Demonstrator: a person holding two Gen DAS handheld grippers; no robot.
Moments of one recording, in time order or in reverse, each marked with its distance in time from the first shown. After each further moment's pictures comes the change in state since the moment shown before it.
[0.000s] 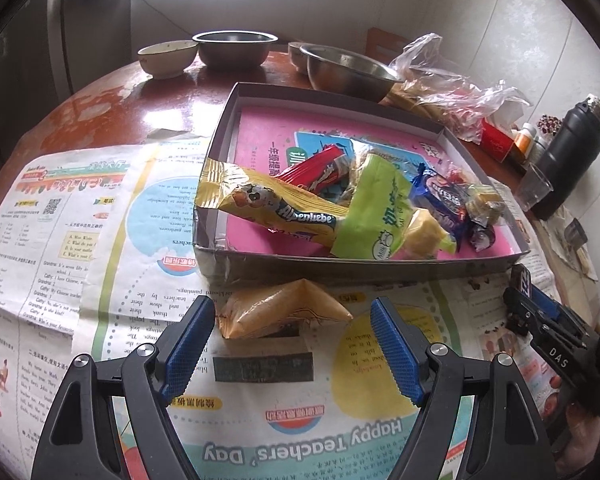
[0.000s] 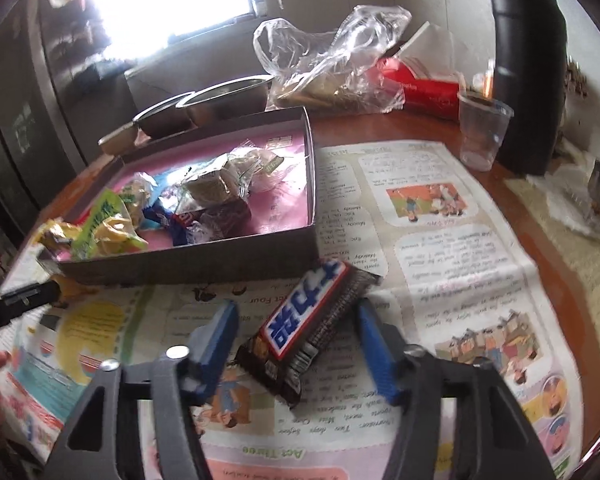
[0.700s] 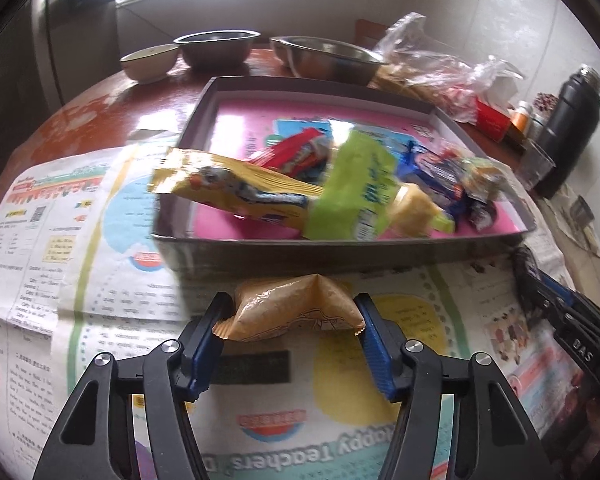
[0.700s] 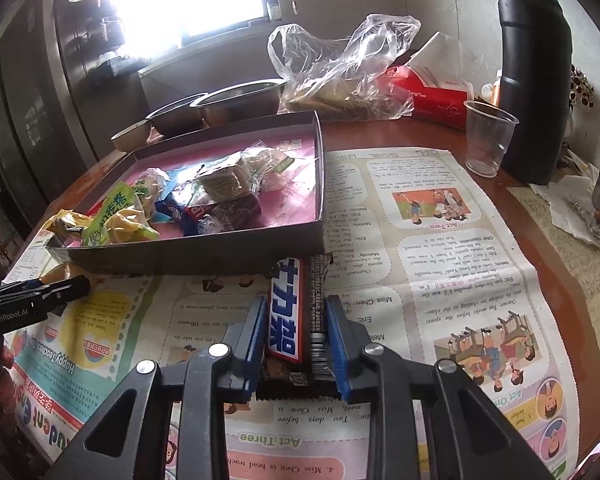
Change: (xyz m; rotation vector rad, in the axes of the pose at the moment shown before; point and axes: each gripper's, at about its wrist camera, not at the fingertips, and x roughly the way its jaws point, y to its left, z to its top) left arm 0.009 -0.021 -0.010 0.072 0.000 0.010; right arm -0.008 -0.002 -0.007 -0.016 -0.015 0.051
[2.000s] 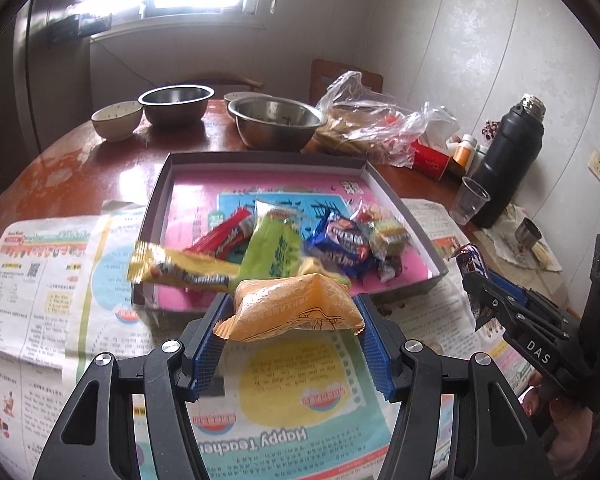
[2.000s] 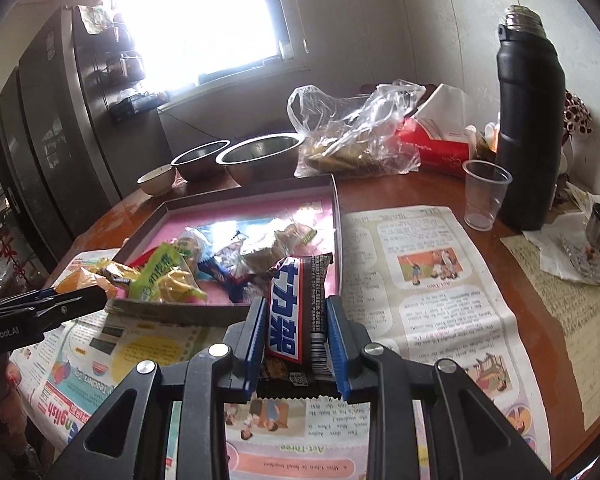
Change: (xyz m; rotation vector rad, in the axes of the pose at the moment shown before) left arm -0.061 -0.031 0.034 0.034 -0.124 -0.127; right arm -0.048 0.009 0.031 0.001 -0.133 0.056
